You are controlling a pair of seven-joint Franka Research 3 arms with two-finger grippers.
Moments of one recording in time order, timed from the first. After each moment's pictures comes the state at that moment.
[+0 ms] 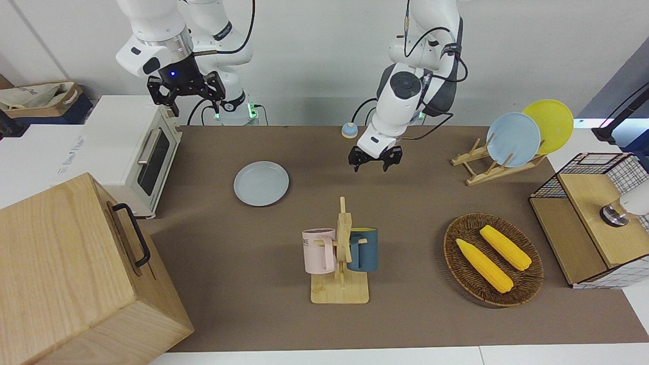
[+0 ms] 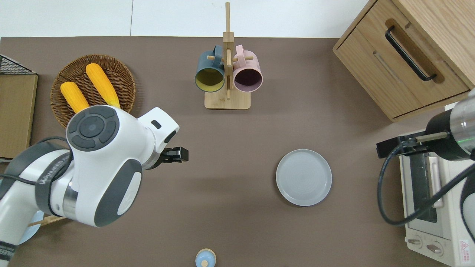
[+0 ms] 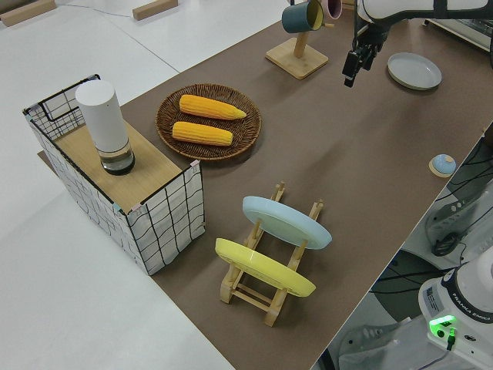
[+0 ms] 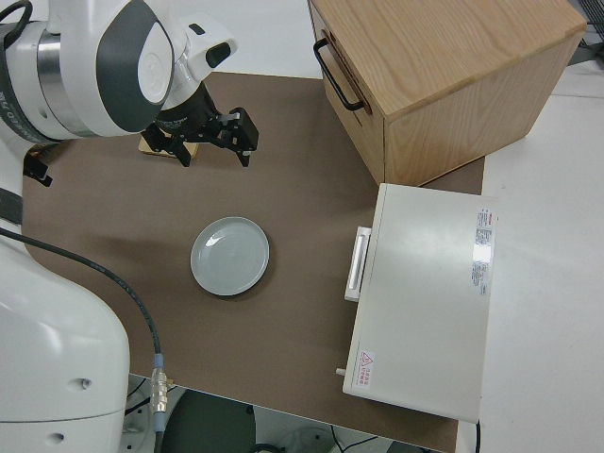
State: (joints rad) left arm -0.23 0.02 -0.13 -1.92 -0.02 1.88 -0.33; right arm 0.03 0.00 0.09 -1.47 0.00 1.39 0.03
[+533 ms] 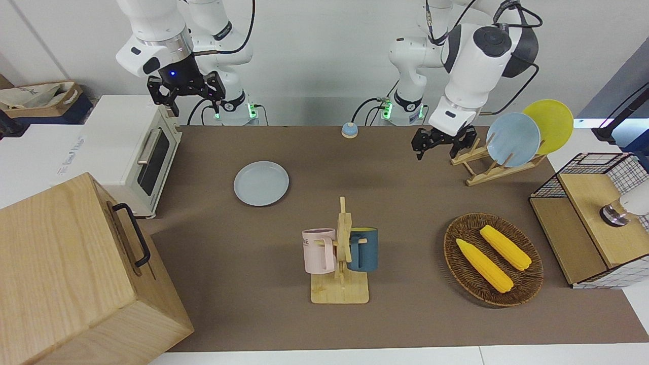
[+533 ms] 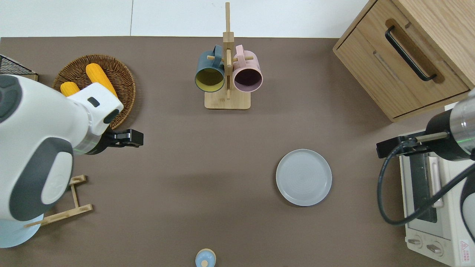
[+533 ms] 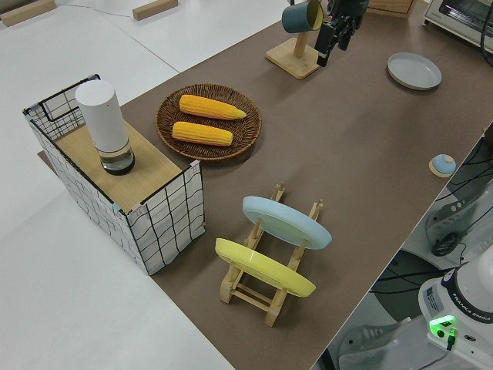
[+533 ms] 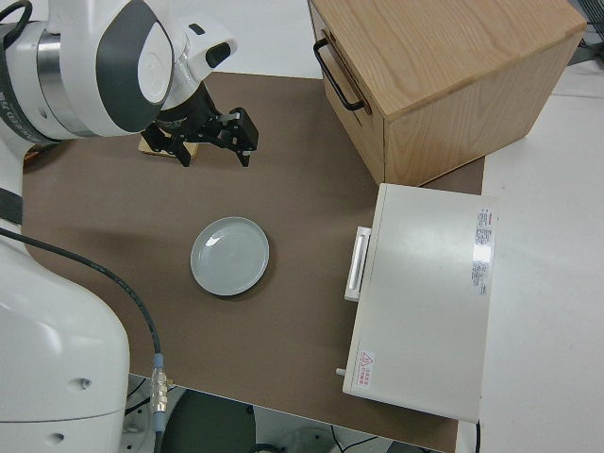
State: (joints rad) left arm -0.09 0.00 -0.11 -1.77 0.00 1.76 -0.22; right arm 0.03 0.00 0.09 -1.47 0.00 1.39 0.03
